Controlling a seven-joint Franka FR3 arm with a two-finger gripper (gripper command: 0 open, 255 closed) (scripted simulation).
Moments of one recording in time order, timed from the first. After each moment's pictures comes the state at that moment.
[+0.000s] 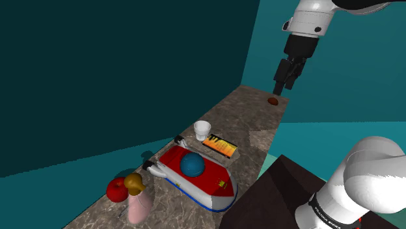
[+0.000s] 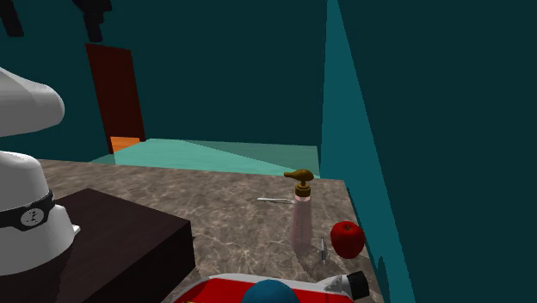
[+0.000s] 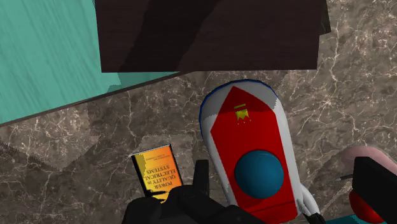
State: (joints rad) arm 0.02 -0.81 0.00 -2.33 0.06 1.50 -0.01
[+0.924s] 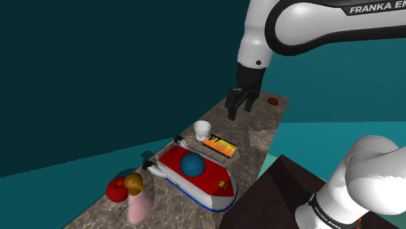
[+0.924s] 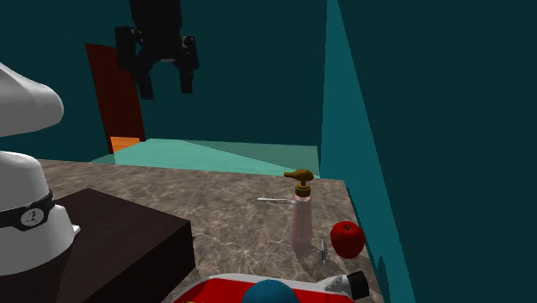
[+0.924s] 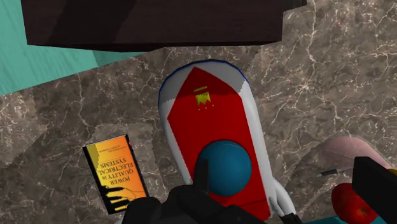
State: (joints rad) arm 0.08 -0.58 0.21 -2.38 0.17 1.79 0.19
